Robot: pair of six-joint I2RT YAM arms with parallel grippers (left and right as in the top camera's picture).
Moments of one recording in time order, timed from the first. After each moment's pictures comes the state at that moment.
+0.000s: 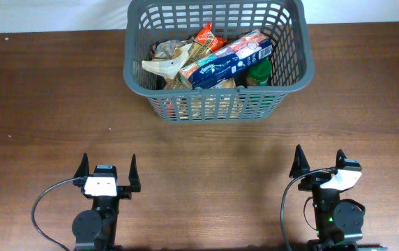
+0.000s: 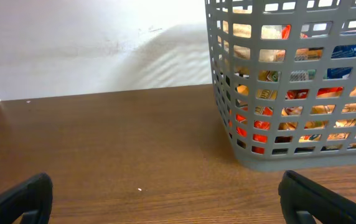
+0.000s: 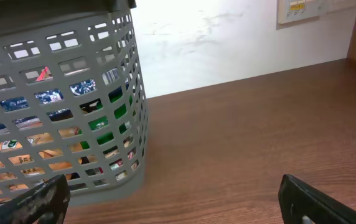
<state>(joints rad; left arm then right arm) 0.00 0.01 0.02 -0.08 0.01 0.06 0.04 0.01 0.01 -0.06 0.11 0.20</state>
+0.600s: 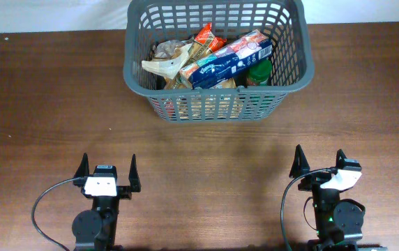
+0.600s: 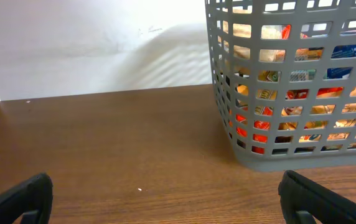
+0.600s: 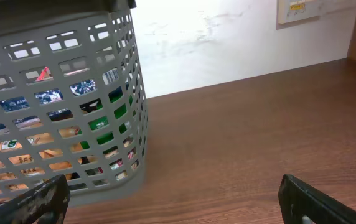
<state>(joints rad) 0.00 0.01 0.02 -0.08 0.01 0.06 0.04 0.01 0.01 -0.06 0.11 0.20</state>
